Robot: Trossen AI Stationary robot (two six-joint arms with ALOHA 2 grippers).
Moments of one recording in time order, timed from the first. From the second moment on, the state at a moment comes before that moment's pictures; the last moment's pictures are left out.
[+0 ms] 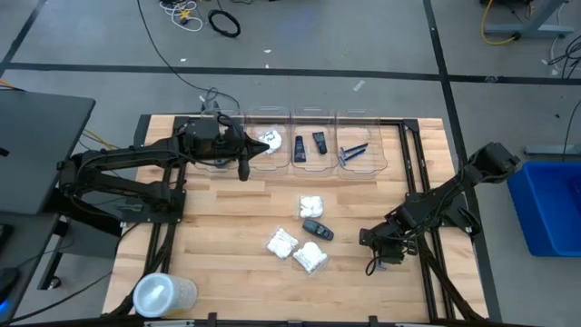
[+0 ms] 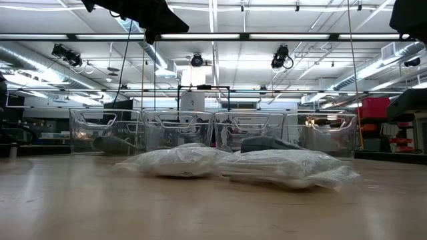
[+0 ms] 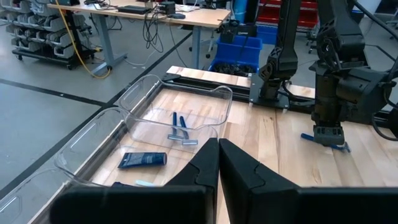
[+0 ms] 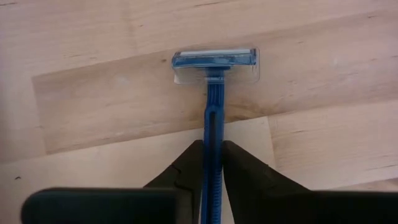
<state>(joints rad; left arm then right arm) 0.27 1.08 0.87 -0.02 0.01 -0.05 0.54 1.34 0.52 -0.53 -0.27 -0.83</state>
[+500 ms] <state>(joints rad) 0.27 1.08 0.87 -0.02 0.01 -0.05 0.54 1.34 0.53 -0.53 -0.28 -0.83</state>
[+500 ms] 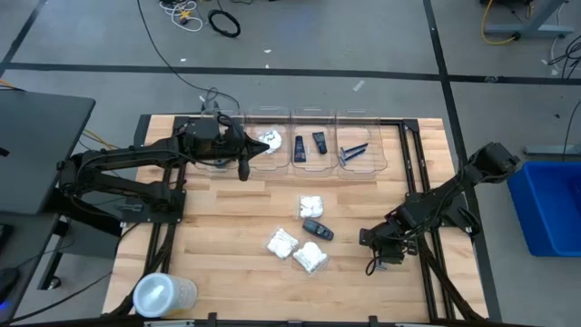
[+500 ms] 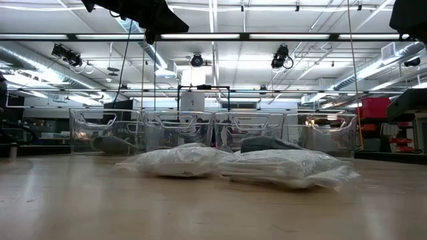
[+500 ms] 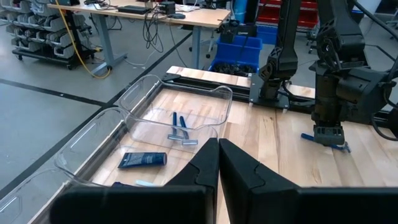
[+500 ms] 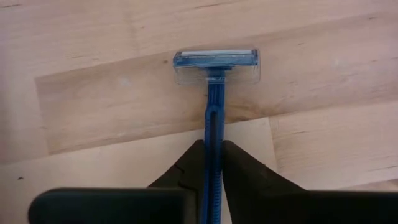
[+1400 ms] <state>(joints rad) 0.27 1.08 0.87 -0.02 0.01 -0.05 0.54 1.34 0.67 -0.68 -0.29 -0.82</state>
